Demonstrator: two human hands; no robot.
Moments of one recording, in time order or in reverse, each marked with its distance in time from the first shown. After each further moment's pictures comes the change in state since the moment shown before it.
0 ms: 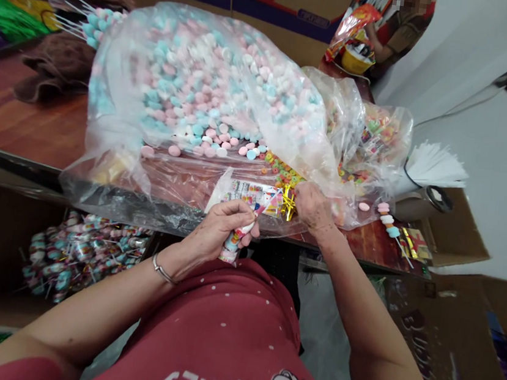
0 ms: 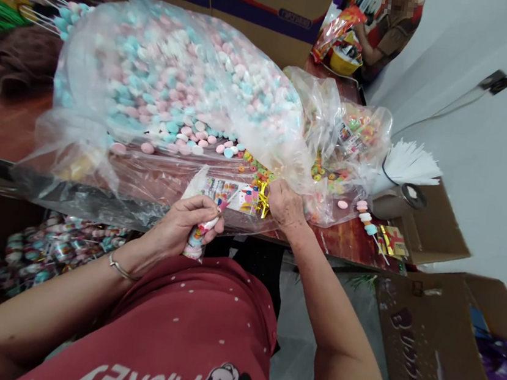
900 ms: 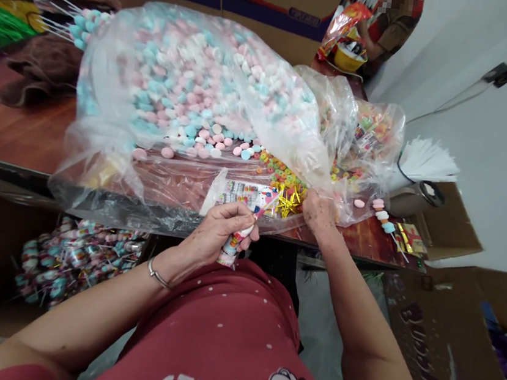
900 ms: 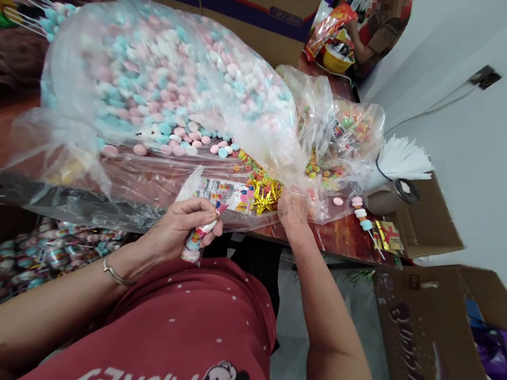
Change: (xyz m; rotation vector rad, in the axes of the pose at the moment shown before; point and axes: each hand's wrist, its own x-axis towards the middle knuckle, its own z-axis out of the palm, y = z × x) left_hand -0.003 0.002 0.008 0.040 -0.018 -0.001; right_hand -0.008 0.000 -0.014 -0.060 -0.277 0.426
